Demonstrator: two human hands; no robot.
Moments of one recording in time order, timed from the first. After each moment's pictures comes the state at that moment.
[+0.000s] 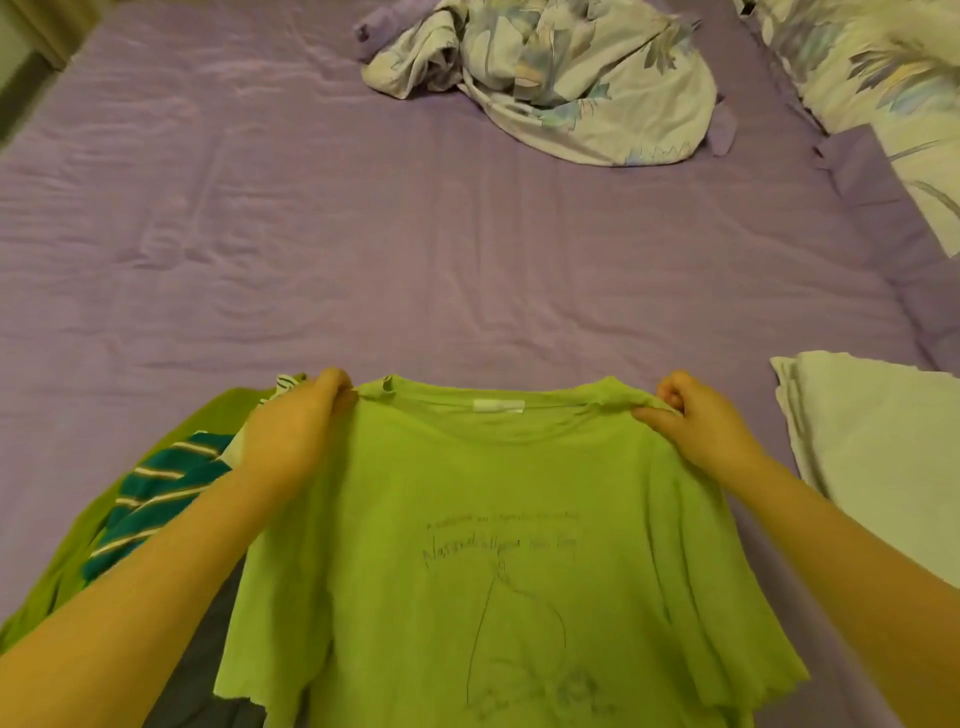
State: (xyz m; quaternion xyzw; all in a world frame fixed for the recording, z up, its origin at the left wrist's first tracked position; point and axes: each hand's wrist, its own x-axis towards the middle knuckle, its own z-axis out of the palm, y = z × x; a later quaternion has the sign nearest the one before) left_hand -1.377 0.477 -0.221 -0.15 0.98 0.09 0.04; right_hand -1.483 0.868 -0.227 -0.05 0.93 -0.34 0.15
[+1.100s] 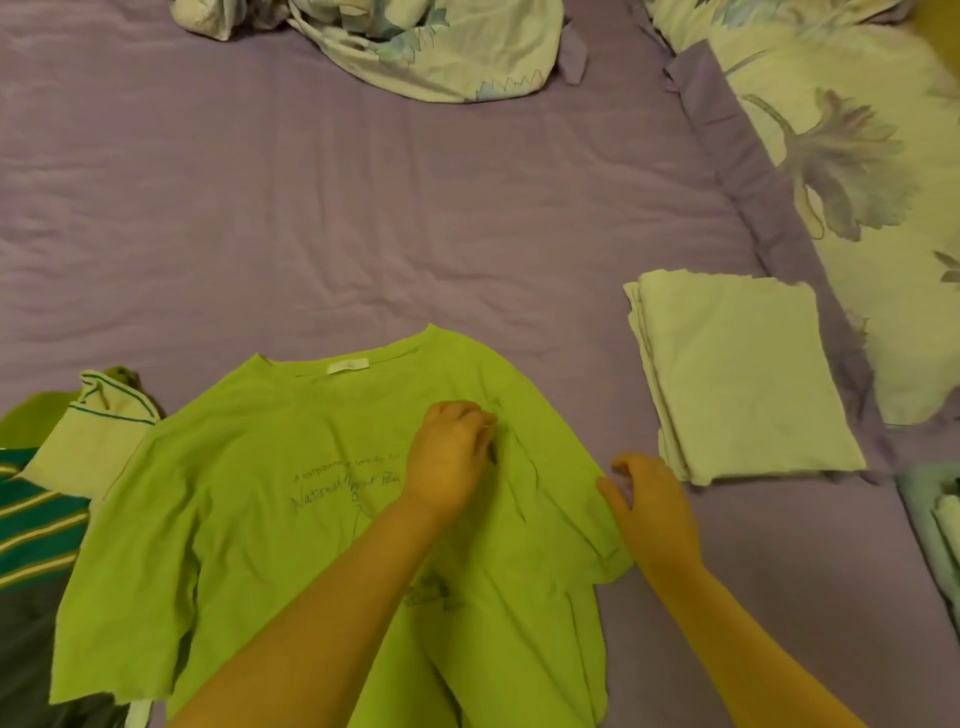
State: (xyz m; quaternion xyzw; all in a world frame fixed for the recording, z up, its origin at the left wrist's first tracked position) left_hand -1.391 0.767 -0.283 0.02 0.95 0.29 0.11; right_hand -1.352 0.997 -0.291 0.09 0.94 -0.29 0.13
